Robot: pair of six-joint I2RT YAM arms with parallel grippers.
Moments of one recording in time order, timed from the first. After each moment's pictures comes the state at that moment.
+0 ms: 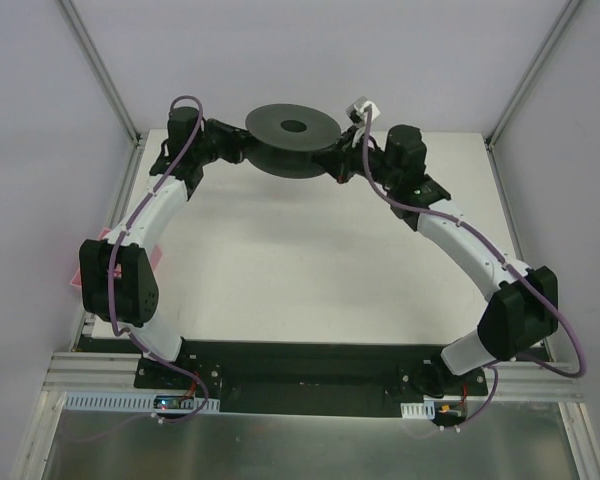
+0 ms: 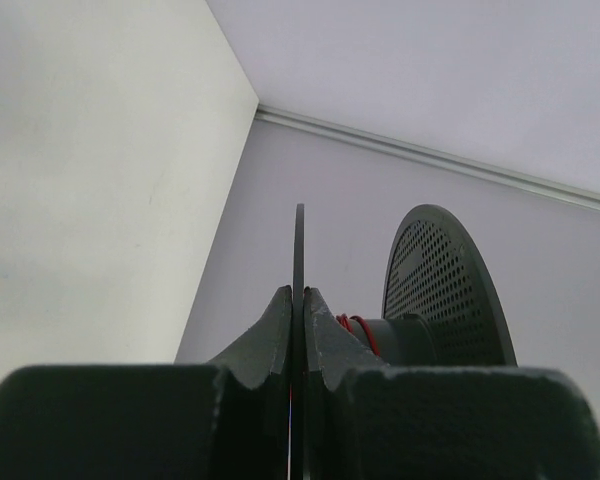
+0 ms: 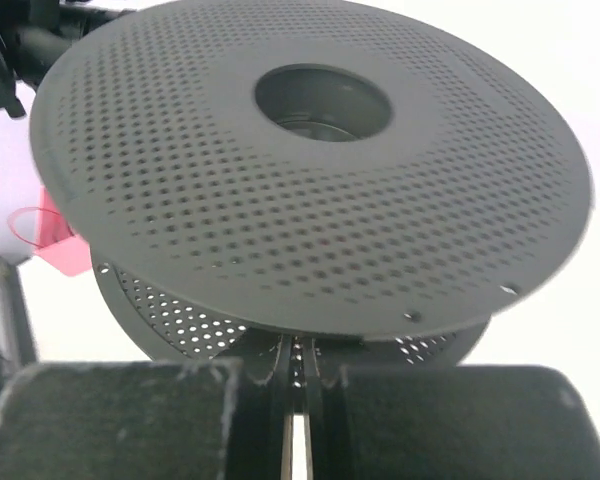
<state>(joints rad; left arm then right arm) -0.15 1.64 1.39 -0.06 0.49 -1.53 0.49 1.52 1.32 0.12 -0.54 0.21</state>
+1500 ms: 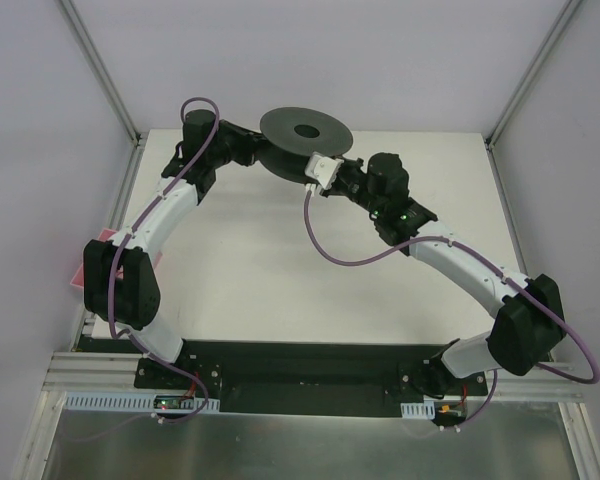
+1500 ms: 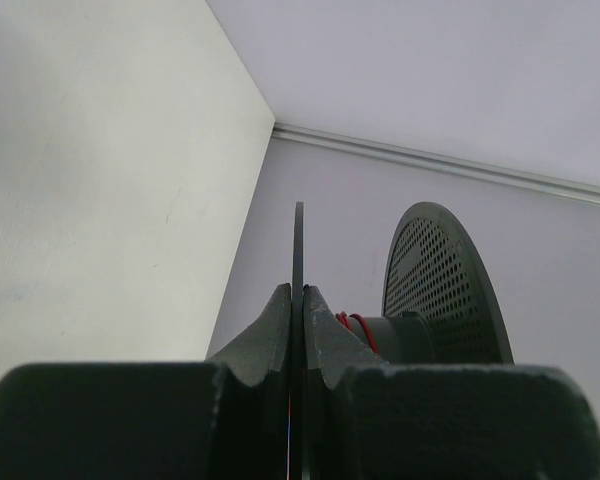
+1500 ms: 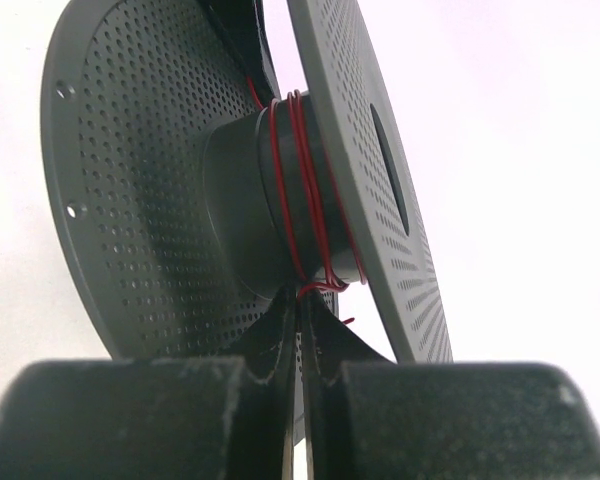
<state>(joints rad) -0.26 1.63 1.38 -0.05 0.37 -1.50 0.67 1.44 1.17 0.19 -0.18 -0.83</state>
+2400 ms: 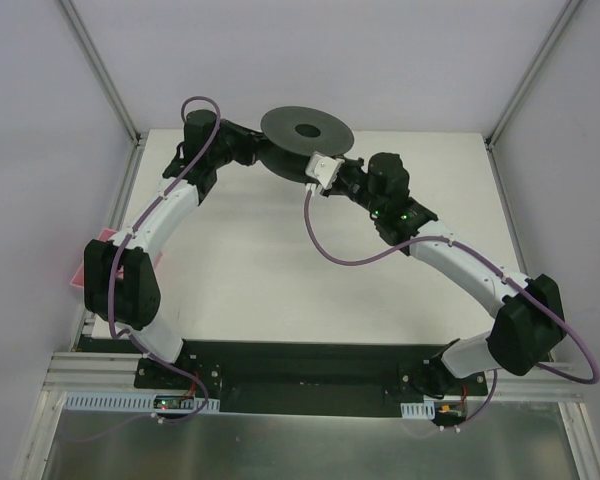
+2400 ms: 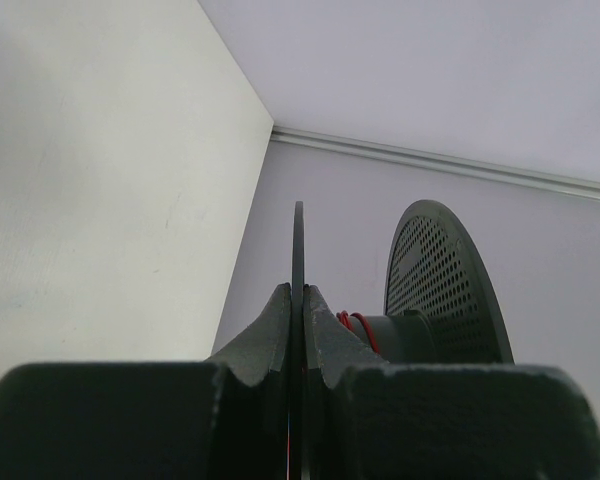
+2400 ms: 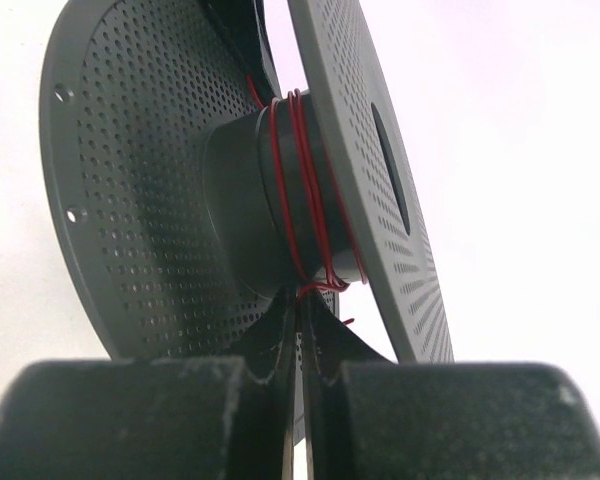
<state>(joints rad) -0.26 1.63 1.38 -0.04 0.36 -1.48 0.67 1.44 1.17 0.19 -0.18 -0.84</state>
